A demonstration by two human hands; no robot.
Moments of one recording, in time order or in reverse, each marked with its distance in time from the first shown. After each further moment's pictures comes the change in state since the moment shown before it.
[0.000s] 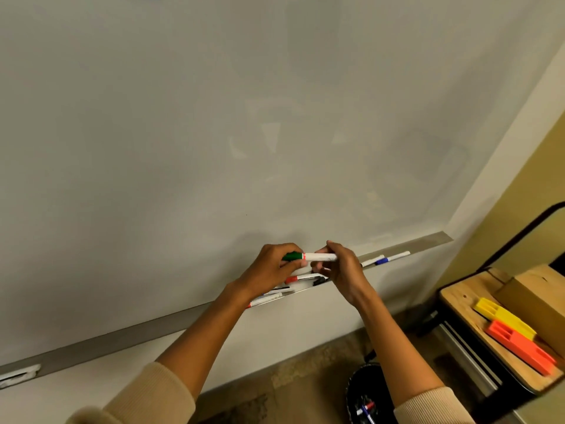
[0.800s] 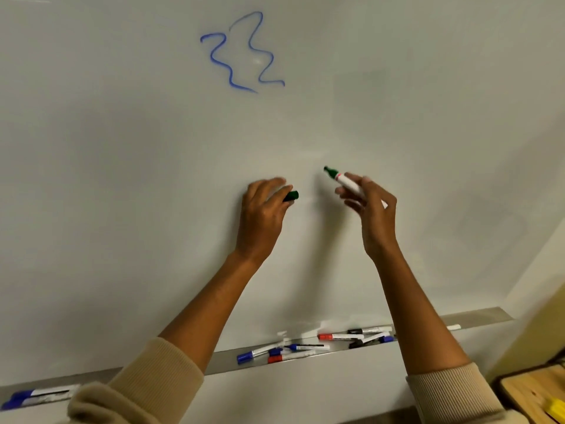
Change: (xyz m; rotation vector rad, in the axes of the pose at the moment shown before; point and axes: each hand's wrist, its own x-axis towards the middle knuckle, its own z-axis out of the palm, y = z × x) left_hand 0.047 0.043 -0.163 0.637 0.932 0.438; right_hand 0.034 -0.174 0.126 -0.055 -0.042 -0.739
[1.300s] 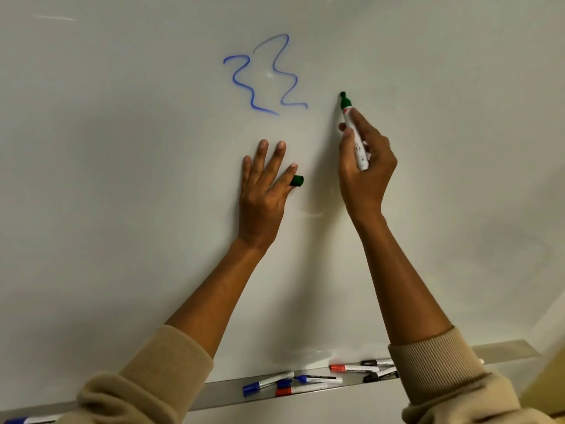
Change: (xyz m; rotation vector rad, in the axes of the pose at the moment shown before) left_hand 0.064 -0.040 0.000 0.260 0.190 0.201; right_hand 0.066 -0.041 0.097 -0.336 0.217 -0.660
